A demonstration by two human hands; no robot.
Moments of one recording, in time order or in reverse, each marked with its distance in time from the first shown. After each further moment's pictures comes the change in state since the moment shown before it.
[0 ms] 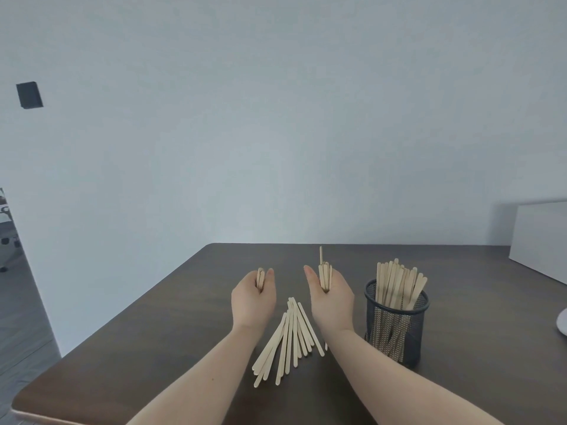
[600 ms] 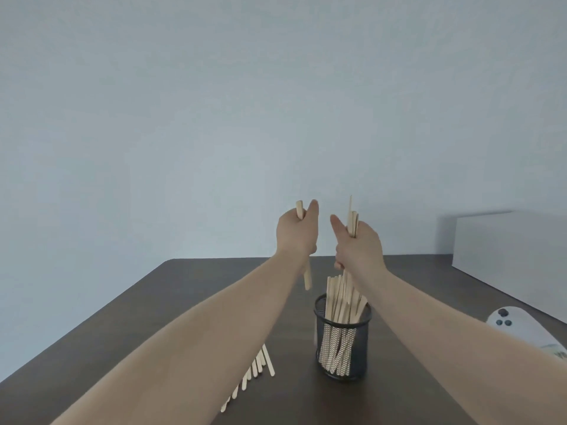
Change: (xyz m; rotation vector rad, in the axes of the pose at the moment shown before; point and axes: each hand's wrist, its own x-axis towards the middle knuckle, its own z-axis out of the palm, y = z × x) left_hand 0.010 0.164 0.091 -0.434 -0.362 -0.007; right_hand 0.088 -0.061 -0.118 0.013 0.044 0.023
